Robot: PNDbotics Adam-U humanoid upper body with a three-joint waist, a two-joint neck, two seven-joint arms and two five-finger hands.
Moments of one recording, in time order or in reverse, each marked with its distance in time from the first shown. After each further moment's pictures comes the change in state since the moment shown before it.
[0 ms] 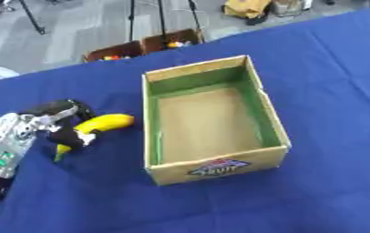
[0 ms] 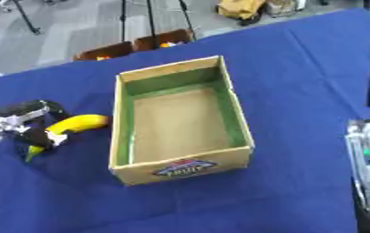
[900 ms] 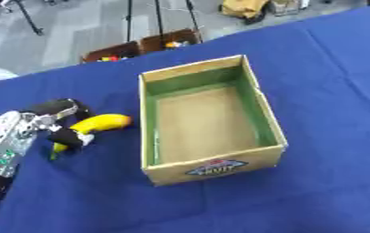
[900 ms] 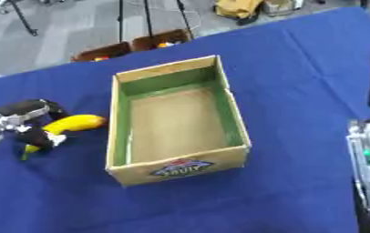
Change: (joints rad) left arm -0.002 -0.001 0.003 0.003 -0.041 0.024 0.024; right arm 0.000 0.001 0.000 0.000 0.000 -0.002 -0.005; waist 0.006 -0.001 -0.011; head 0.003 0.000
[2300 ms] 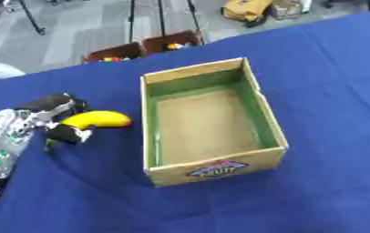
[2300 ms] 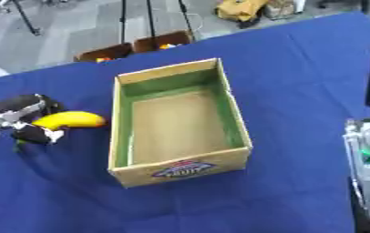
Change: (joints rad) left arm 0.031 0.043 -0.016 -0.127 0.036 0.075 0.021; right arm 0.009 0.011 -0.001 0.000 0.000 0.001 -0.003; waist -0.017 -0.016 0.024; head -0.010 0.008
